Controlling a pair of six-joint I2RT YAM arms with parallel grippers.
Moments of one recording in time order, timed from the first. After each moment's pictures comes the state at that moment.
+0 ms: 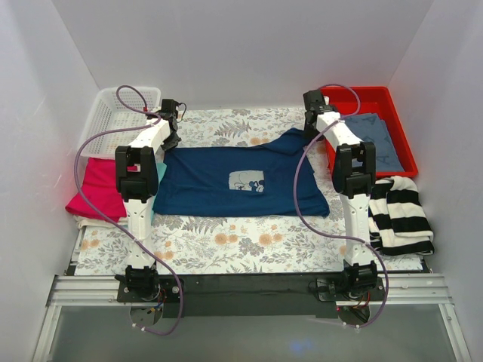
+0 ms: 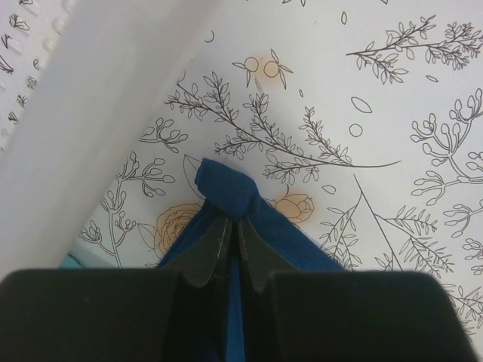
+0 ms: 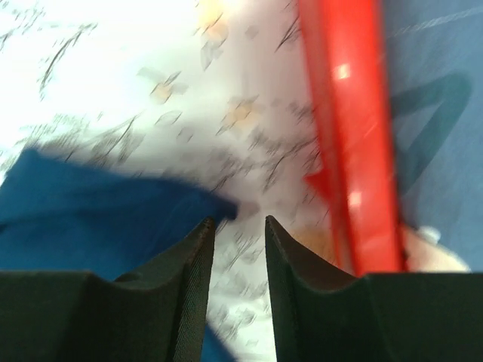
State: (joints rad) left arm -0.08 2.37 1.98 -0.72 -0.40 -0.61; right arm 0.21 2.43 2.13 -0.72 0.30 0.29
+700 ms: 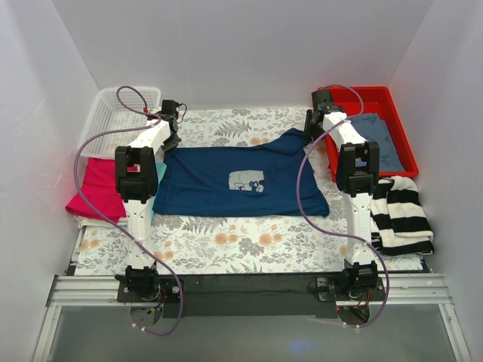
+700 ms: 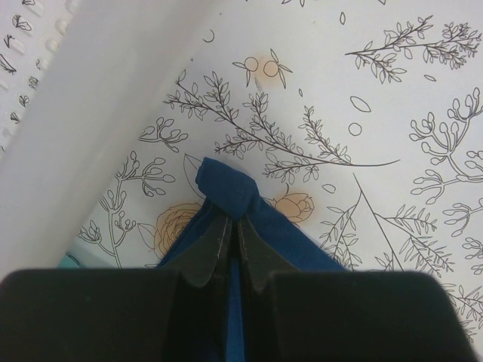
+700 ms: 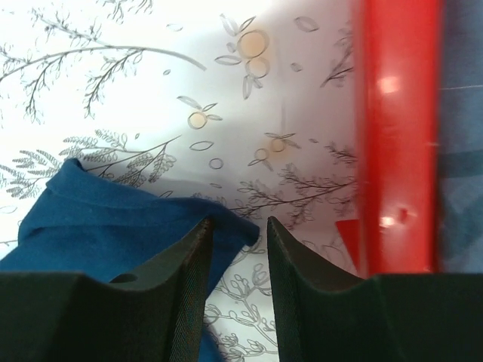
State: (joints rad) left arm -0.09 2.35 1.94 -0.69 -0.40 -0.61; right arm 0.14 2.47 2.16 -0.66 0.08 0.25
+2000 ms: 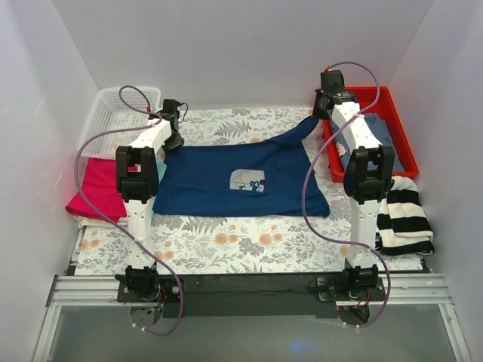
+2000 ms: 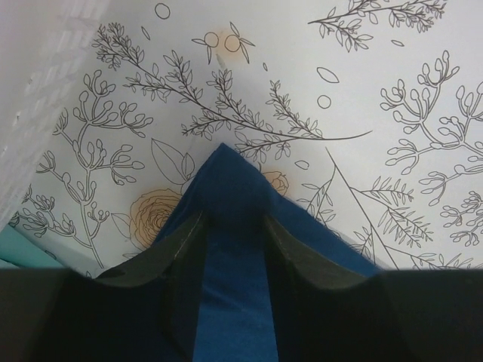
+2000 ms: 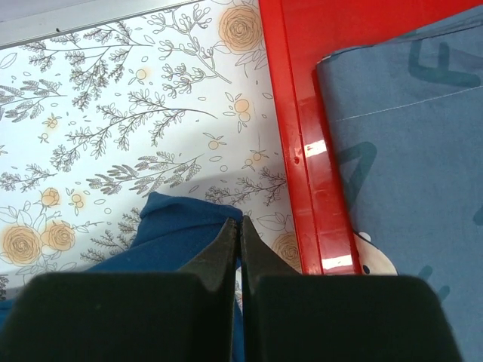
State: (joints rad) left arm -0.09 2.35 1.96 -0.71 -0.34 -0.59; right arm 0.15 2.26 2.15 -0.67 0.15 0.25
